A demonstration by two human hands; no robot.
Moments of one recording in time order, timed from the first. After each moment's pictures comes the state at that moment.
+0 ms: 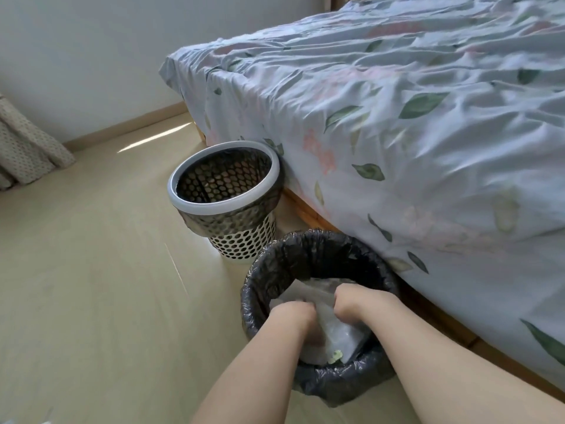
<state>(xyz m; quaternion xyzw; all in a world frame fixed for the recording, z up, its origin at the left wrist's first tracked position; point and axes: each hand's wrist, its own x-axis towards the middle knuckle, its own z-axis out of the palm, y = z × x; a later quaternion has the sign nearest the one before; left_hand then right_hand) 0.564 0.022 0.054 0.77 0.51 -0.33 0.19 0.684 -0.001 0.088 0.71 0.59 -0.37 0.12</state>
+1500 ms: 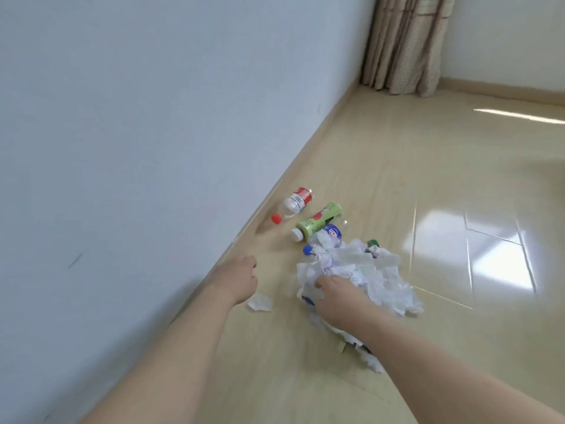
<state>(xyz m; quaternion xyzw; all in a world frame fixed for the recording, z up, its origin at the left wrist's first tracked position) -0.136 -0.368 0.050 0.39 0.91 0.02 0.17 0.044 -0.236 0.085 0.30 0.91 -0.23 0.15</state>
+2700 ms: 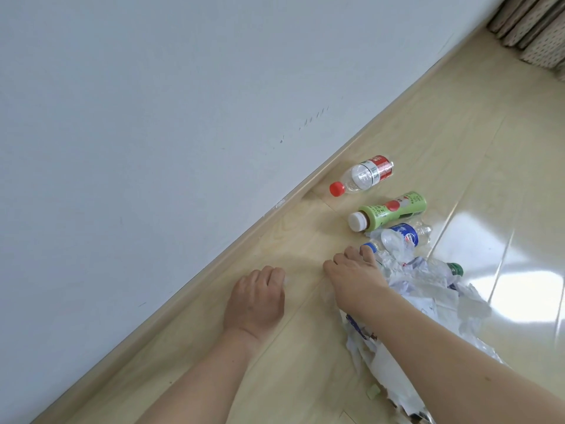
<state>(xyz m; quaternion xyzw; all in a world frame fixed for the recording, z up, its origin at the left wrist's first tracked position) -0.131 -0.383 -0.117 0.32 0.92 0.19 -0.08 -0.098 -0.211 -0.014 0.04 0.96 0.11 0.26</state>
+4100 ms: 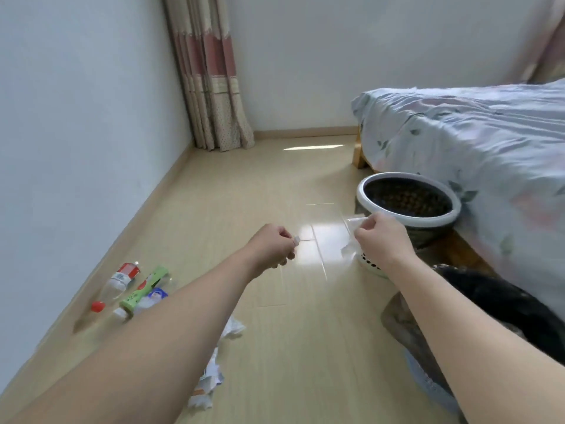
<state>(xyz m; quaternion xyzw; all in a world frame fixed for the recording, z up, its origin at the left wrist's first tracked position) 0.202 -0.095 0.231 0.50 0.70 0.34 0.38 0.401 -0.046 0.250 0.61 0.68 -0.27 -0.31</state>
